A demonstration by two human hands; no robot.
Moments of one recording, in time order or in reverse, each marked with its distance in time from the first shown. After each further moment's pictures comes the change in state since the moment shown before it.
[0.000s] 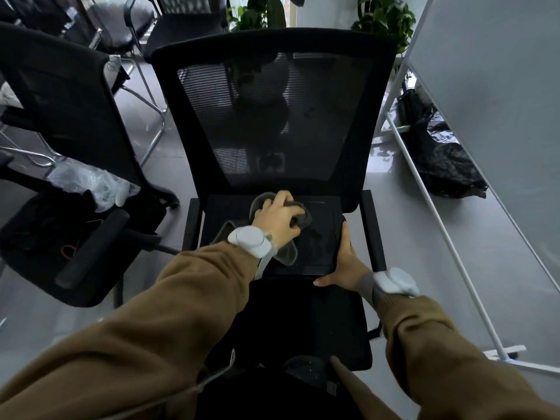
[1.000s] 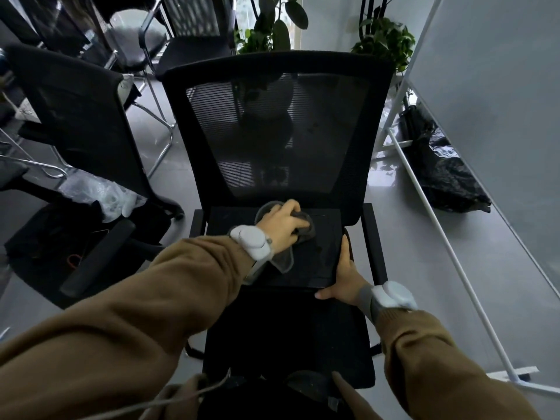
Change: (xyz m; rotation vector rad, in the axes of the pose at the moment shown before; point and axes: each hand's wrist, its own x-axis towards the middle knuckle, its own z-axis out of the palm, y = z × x) left_hand 0.012 -0.003 -0.013 0.148 -0.070 0.200; right_hand -0.007 -0.005 -0.001 -0.018 -0.019 0.042
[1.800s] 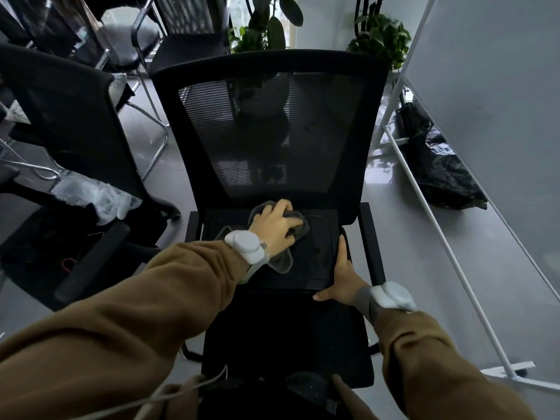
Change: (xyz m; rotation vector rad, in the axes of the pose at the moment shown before) left_hand -0.003 0.002 0.003 0.027 0.063 -0.077; right_hand 0.000 -0.003 -0.005 -0.026 -0.023 0.025
